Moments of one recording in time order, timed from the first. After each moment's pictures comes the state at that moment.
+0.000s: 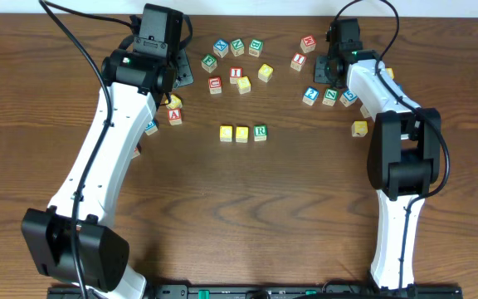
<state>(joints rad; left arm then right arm) -0.24 1.73 1.67 -0.91 -0.22 -0.46 0.13 2.37 1.85 -0.52 0.07 0.19</state>
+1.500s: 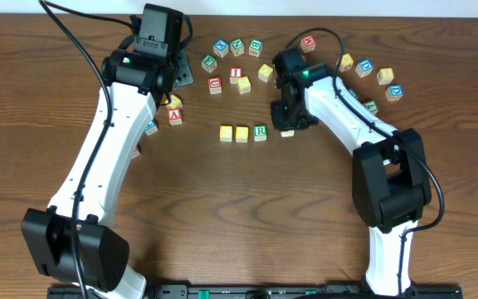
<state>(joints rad) -0.24 1.73 1.67 -0.91 -0.22 -0.46 0.40 2.15 1.65 -0.93 -0.02 0.29</state>
